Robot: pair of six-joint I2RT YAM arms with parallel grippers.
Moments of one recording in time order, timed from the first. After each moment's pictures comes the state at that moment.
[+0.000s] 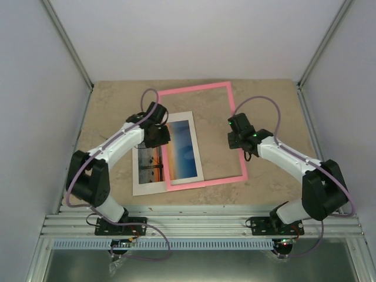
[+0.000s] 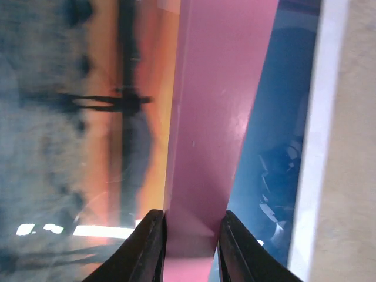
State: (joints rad) left arm -0.41 1.55 1.16 -0.78 0.02 -0.64; right arm 0.59 1.49 0.99 -0.48 0.32 0.33
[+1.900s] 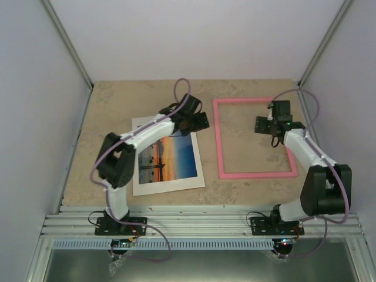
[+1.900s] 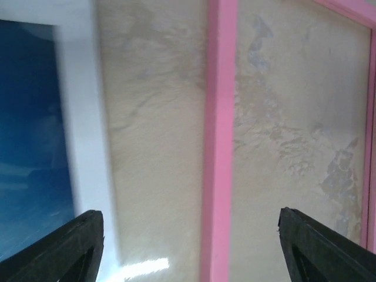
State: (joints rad) left arm -0.65 1.97 1.56 -0.50 0.10 -0.84; right arm 0.03 1.49 1.01 -0.41 0.14 0.14
